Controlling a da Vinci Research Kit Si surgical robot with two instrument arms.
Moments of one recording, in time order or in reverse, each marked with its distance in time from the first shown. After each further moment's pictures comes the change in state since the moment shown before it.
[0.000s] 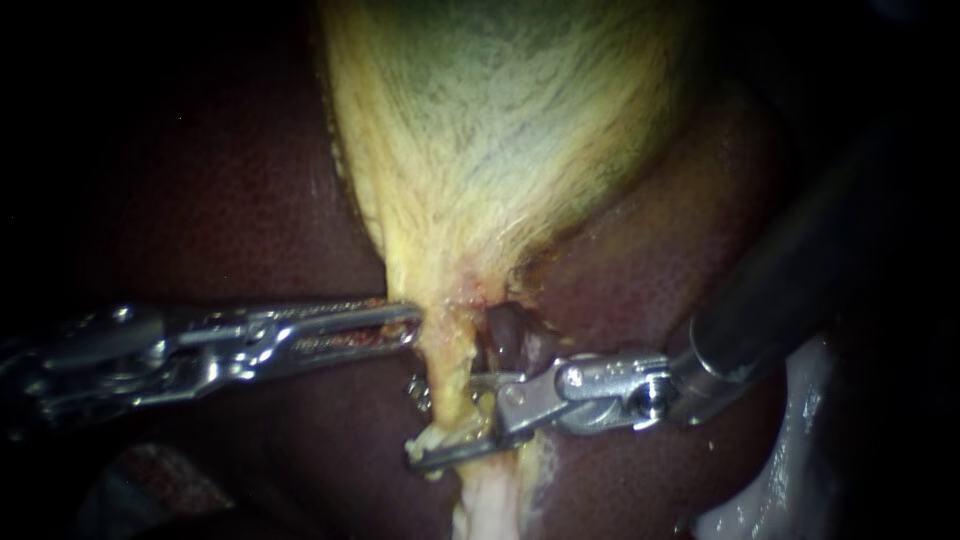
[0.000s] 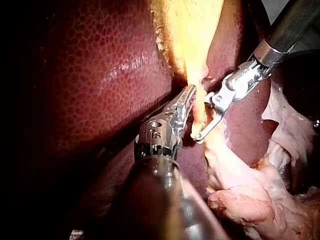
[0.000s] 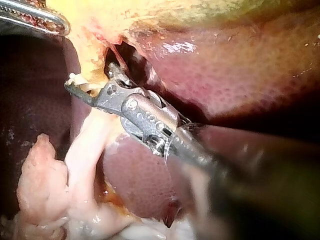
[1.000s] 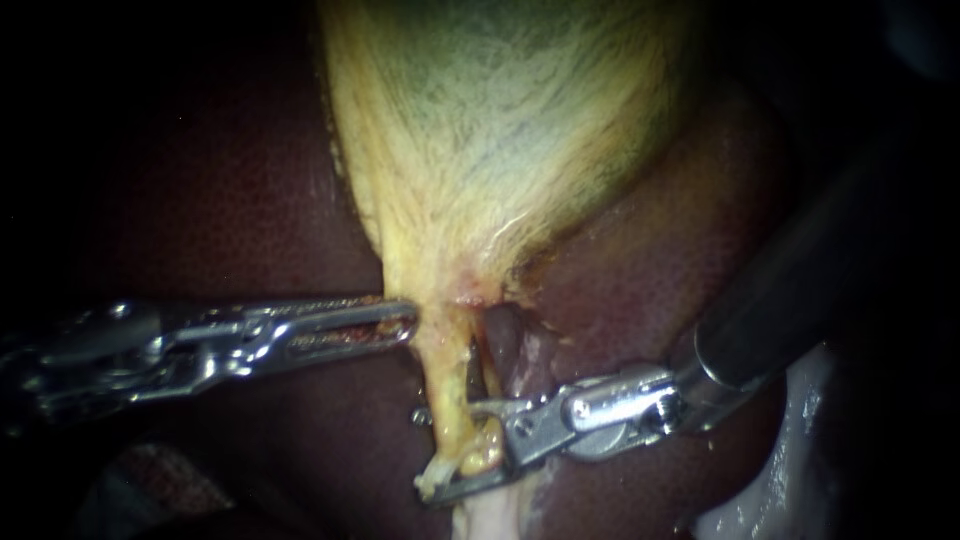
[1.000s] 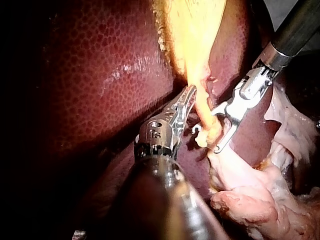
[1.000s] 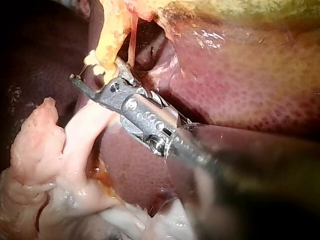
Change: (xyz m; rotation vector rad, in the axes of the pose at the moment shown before) right arm -0.001 -0.003 0.000 0.140 -0.011 -0.144; left arm 0.000 0.001 0.000 0.002 0.001 0.002
